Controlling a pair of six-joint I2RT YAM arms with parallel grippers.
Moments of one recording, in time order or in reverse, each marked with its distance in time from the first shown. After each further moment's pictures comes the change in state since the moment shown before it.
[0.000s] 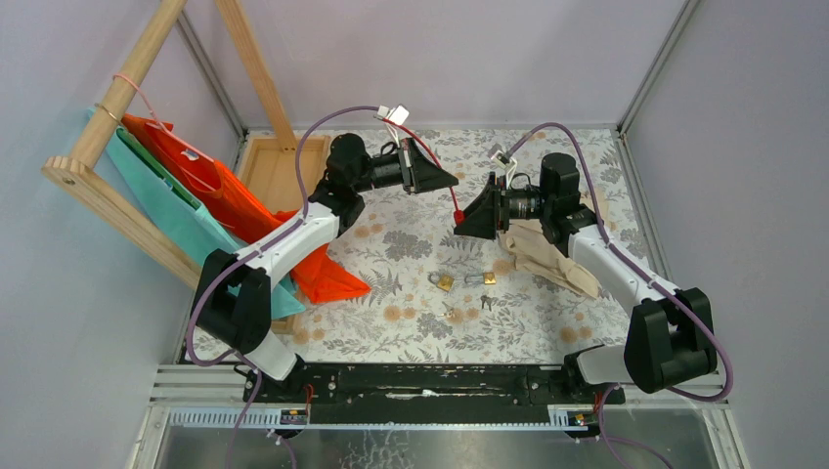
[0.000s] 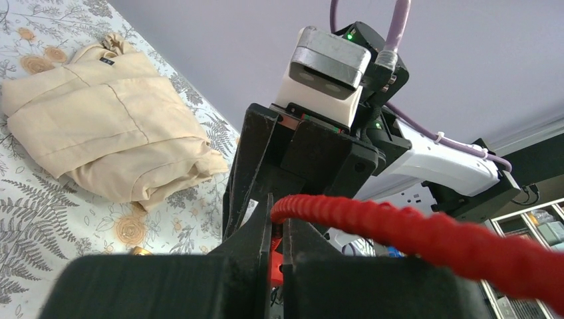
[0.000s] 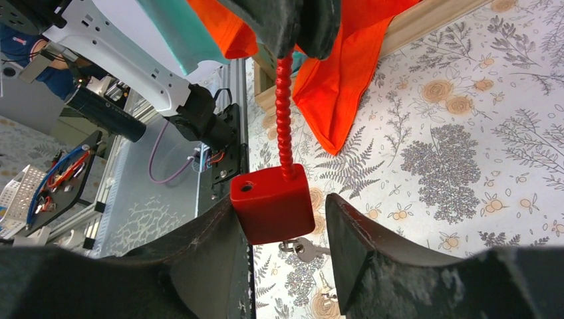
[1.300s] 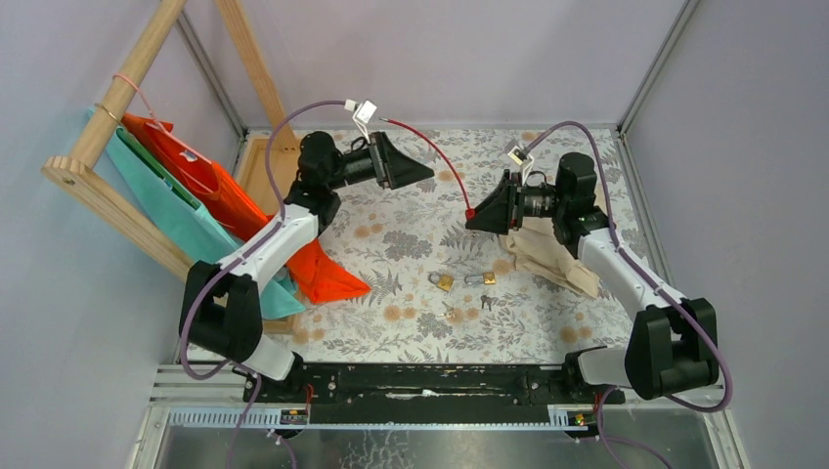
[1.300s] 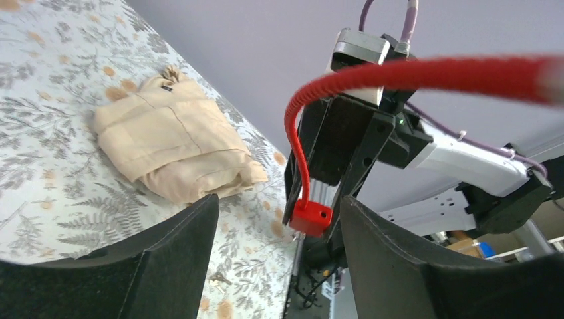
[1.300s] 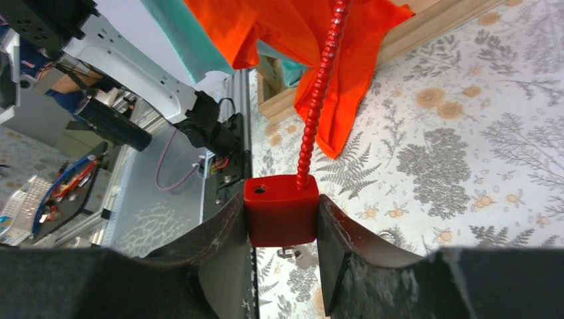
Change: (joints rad) left arm 0.119 -0.055 -0.061 0.025 0.028 0.068; right arm -0.074 -0.031 -0.041 0.114 -0.067 0.100
